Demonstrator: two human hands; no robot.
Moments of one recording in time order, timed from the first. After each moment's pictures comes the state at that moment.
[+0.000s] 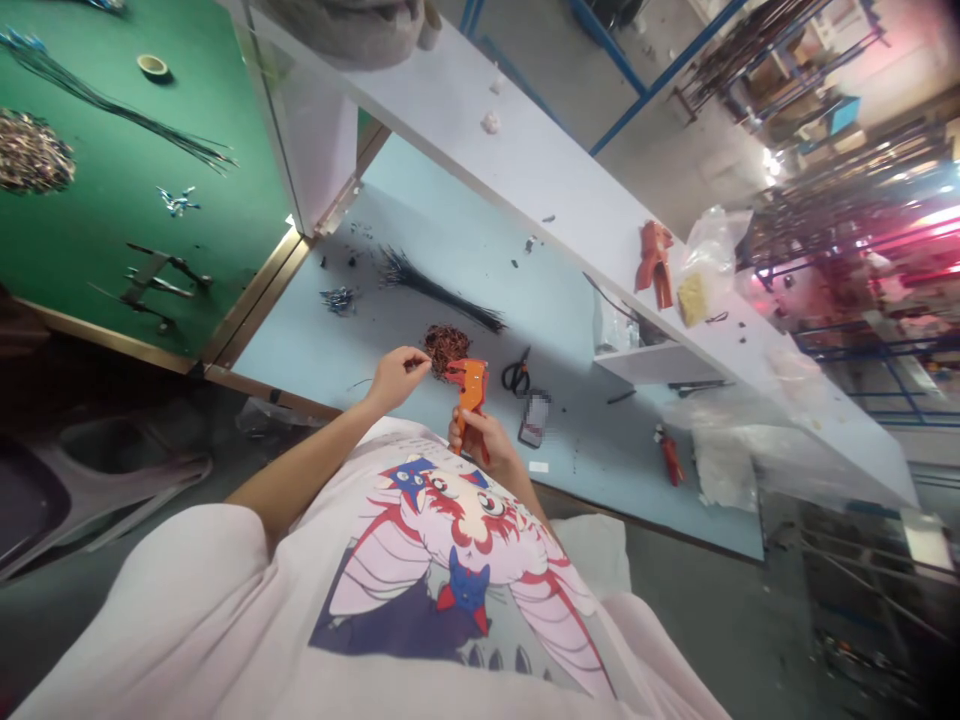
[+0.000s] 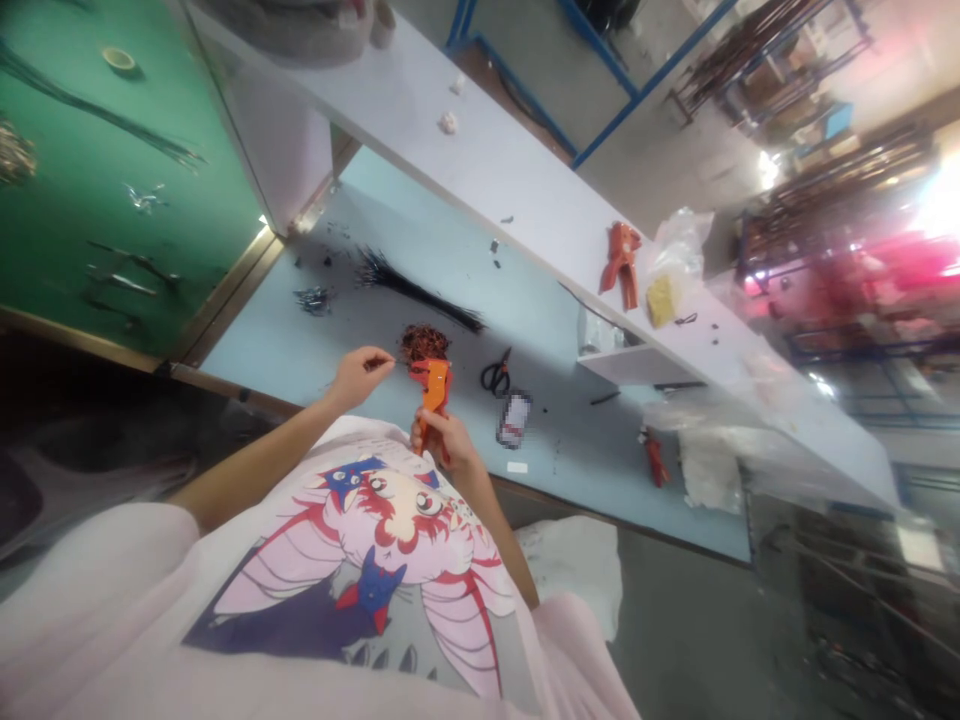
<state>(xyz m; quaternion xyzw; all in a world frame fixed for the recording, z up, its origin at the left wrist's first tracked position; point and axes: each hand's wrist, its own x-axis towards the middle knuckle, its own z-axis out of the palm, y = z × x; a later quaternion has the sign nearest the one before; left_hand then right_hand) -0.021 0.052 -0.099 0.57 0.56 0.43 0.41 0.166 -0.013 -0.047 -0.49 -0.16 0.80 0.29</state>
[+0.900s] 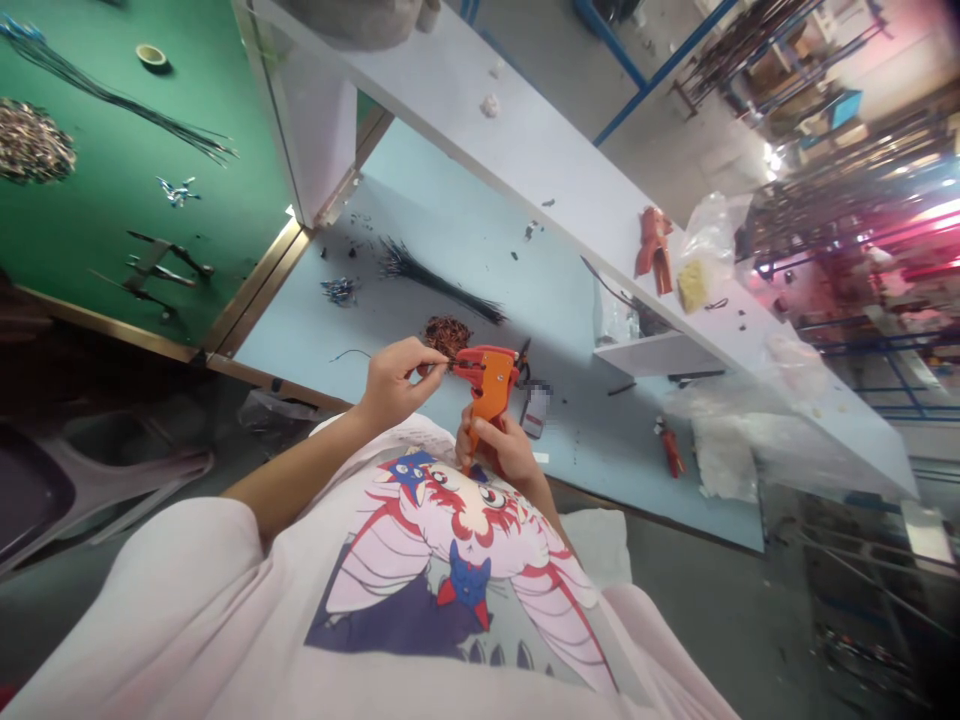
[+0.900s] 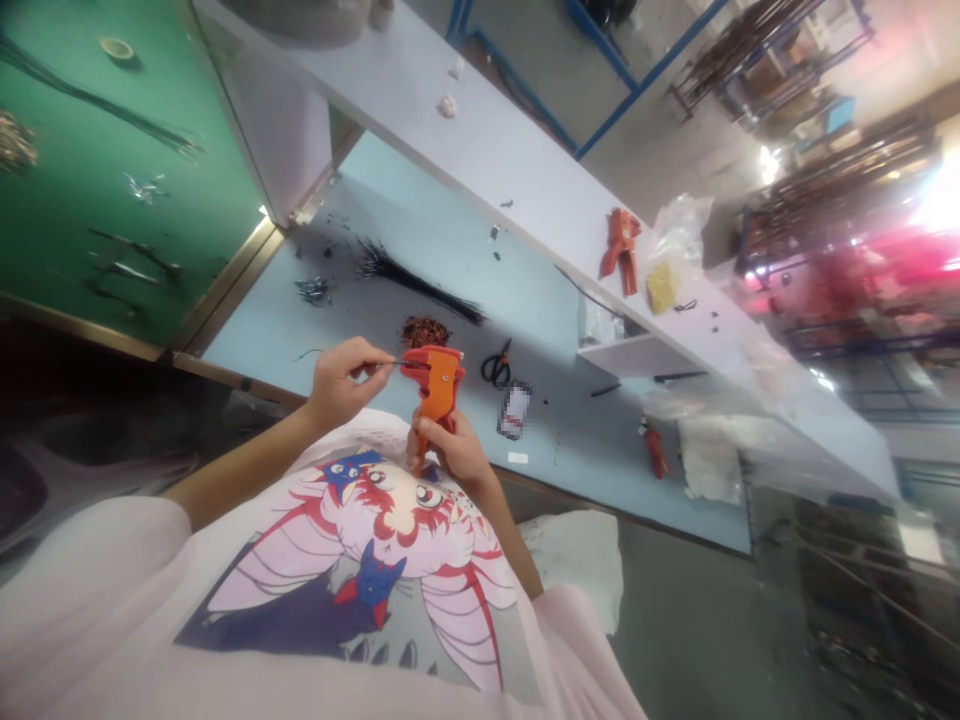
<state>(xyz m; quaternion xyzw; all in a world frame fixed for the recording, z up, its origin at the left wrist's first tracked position) -0.033 0.014 -0.008 0.65 0.46 0.55 0.26 0.154 -0.037 0.017 -0.45 -0.36 0.77 0.29</state>
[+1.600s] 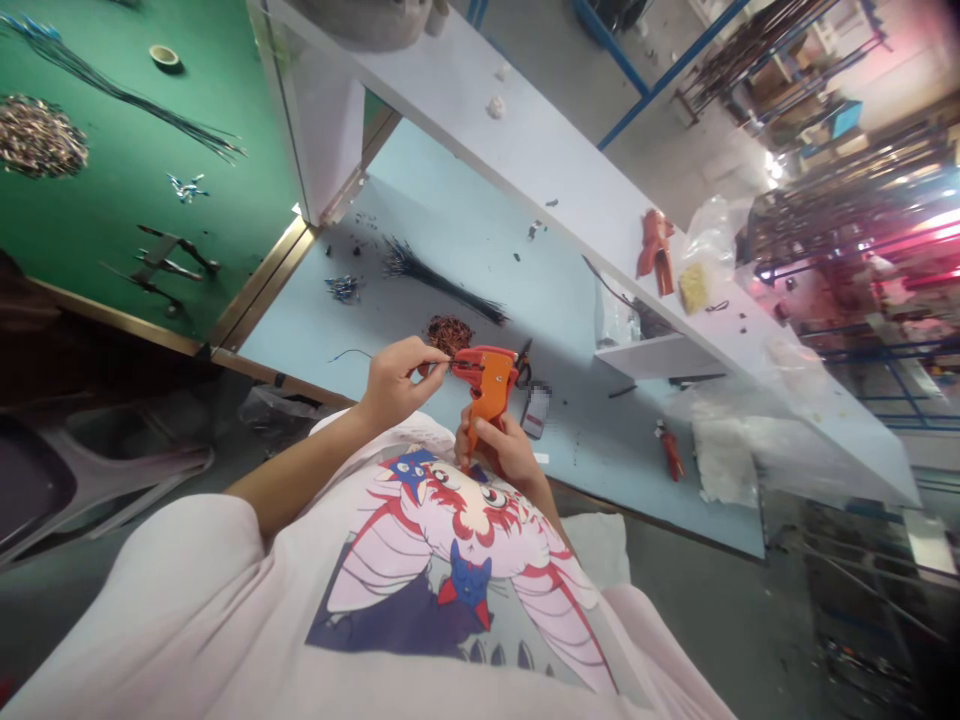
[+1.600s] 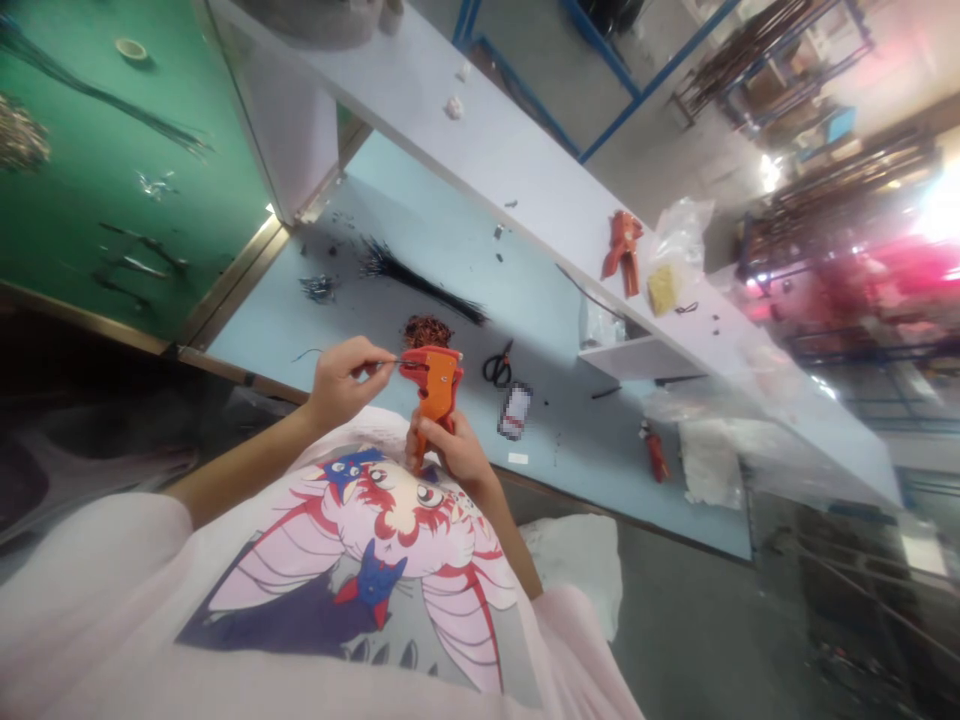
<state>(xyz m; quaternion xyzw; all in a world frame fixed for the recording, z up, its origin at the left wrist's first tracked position) -0.035 0.009 -0.007 0.65 0.44 0.57 0.24 0.153 -0.042 0.019 -0.43 -0.36 0.77 0.30</state>
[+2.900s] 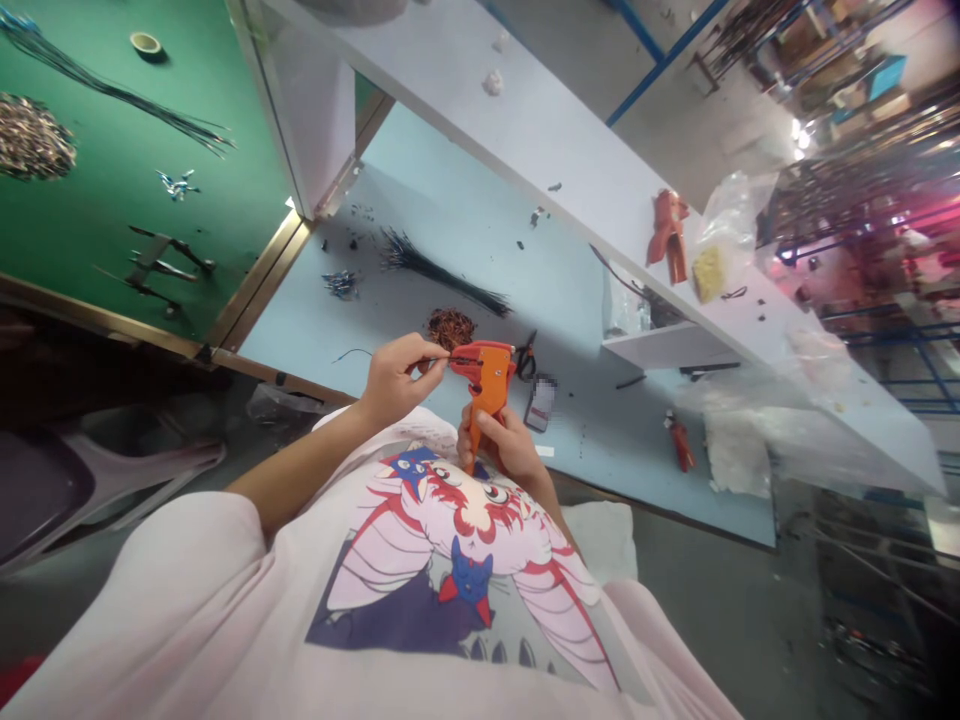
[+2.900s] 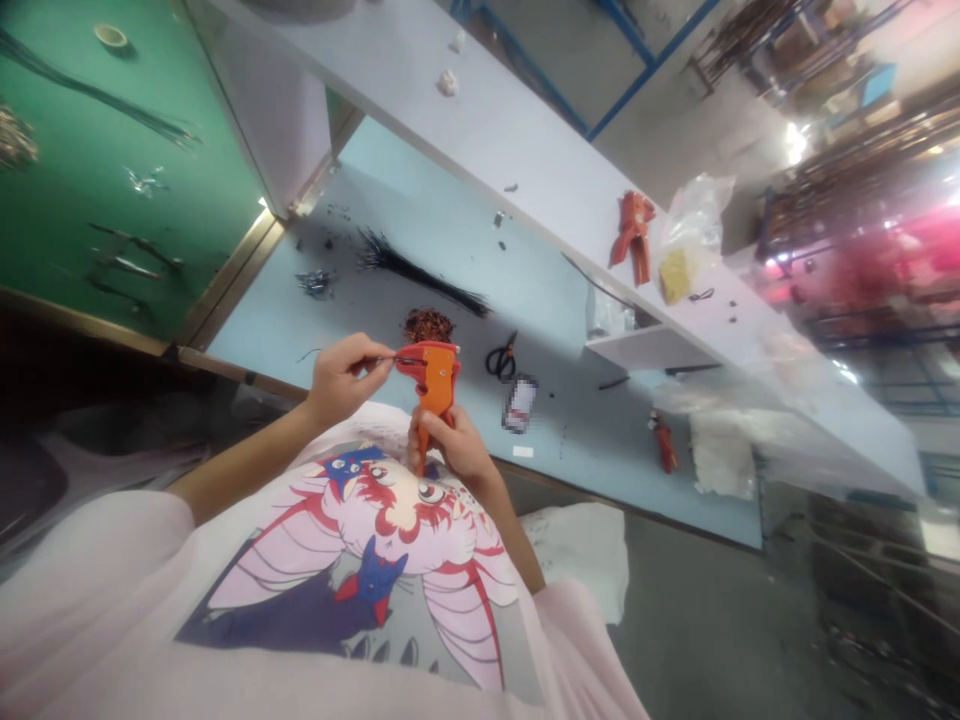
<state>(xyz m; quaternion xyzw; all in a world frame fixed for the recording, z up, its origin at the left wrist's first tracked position) -0.031 0.012 -0.008 0.64 0.45 0.56 0.28 0.156 -0.039 0.018 -0.44 -0.34 0.78 0.27</state>
